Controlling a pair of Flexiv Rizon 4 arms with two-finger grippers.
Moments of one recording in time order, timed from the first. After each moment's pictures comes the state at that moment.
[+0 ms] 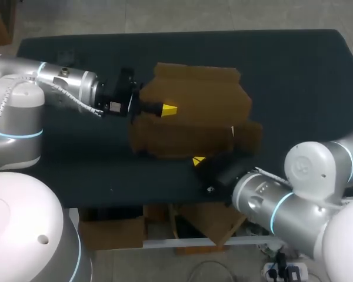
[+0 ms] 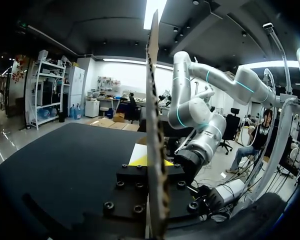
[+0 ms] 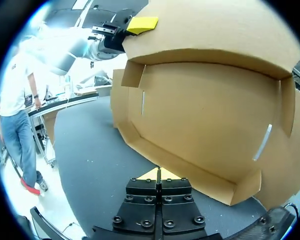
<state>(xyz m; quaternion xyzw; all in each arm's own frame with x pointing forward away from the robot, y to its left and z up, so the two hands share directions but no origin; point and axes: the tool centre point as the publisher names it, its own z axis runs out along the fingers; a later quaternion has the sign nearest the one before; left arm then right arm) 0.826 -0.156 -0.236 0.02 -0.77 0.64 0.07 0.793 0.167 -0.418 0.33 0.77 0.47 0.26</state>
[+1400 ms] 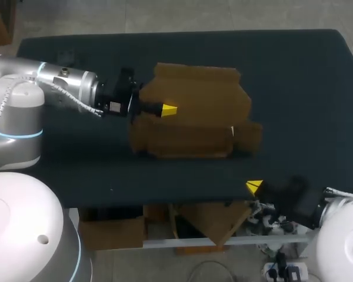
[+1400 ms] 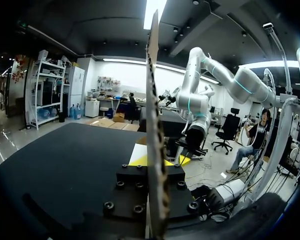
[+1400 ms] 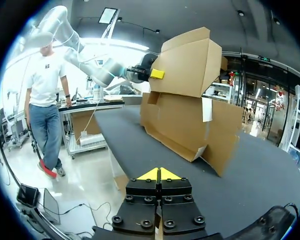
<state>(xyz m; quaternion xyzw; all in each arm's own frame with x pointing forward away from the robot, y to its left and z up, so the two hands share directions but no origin) 0.826 -0.156 -0.236 0.02 -0.77 0.64 0.07 0.694 0.039 -0.382 0.23 0.78 0.53 0.23</state>
